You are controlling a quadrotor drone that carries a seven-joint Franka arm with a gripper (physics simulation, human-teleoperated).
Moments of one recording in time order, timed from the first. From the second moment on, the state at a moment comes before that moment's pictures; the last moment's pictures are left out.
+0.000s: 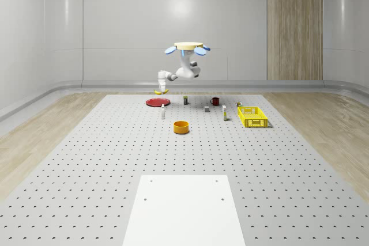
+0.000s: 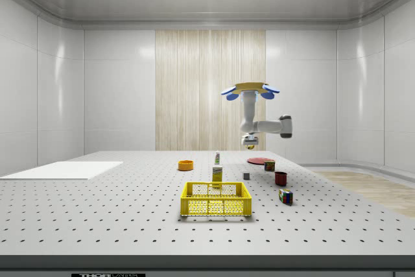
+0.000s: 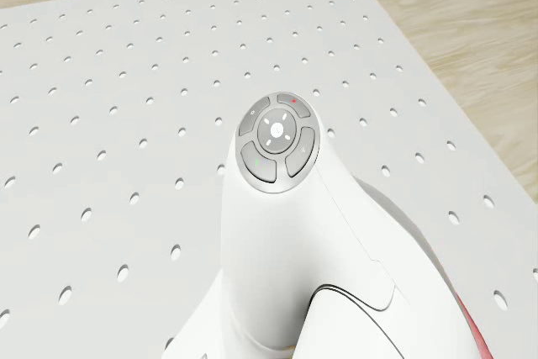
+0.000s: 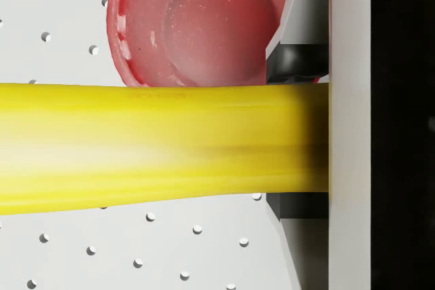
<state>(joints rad) -1.17 -1.62 1.42 -2.87 -1.69 1.66 -1.97</state>
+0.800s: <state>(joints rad) -1.16 -1.62 1.42 -2.87 -1.69 1.66 -1.98</state>
